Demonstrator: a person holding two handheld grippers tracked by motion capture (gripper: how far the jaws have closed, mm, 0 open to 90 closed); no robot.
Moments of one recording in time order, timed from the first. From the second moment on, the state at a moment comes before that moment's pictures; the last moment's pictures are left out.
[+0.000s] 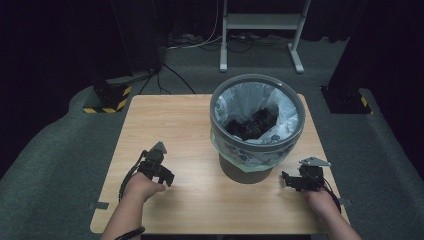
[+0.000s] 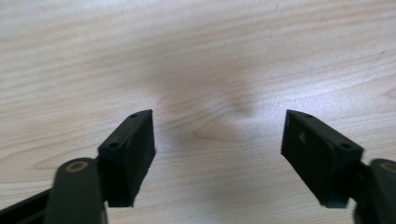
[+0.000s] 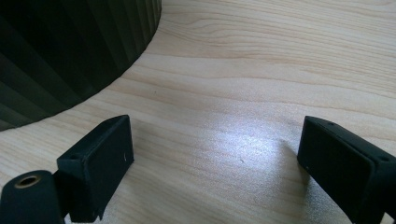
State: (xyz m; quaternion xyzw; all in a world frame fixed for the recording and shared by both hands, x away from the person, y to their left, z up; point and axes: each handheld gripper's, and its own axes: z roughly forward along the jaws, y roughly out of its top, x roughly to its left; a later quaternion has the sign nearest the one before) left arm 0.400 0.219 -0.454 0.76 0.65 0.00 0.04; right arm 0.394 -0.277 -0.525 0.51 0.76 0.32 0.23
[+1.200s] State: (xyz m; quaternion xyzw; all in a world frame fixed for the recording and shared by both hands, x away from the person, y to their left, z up) left arm 0.412 0.200 -0.304 0.72 0.68 0.00 0.10; right arm 0.395 -0.277 -0.525 0.51 0.76 0.32 0.22
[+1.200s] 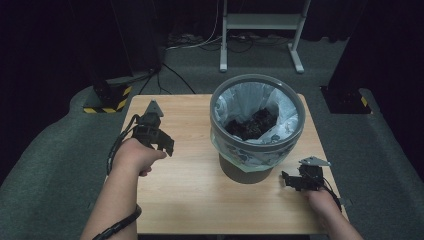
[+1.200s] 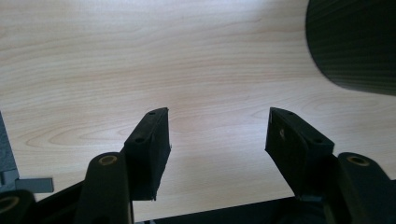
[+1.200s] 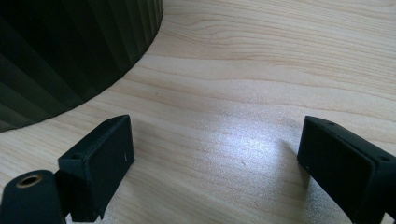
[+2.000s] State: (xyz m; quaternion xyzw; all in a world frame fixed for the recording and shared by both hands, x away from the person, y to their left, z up) left arm 0.418 0.186 -0.259 0.72 0.69 0.00 0.11; right arm 0.396 -0.277 -0.525 0.51 0.76 0.32 0.23
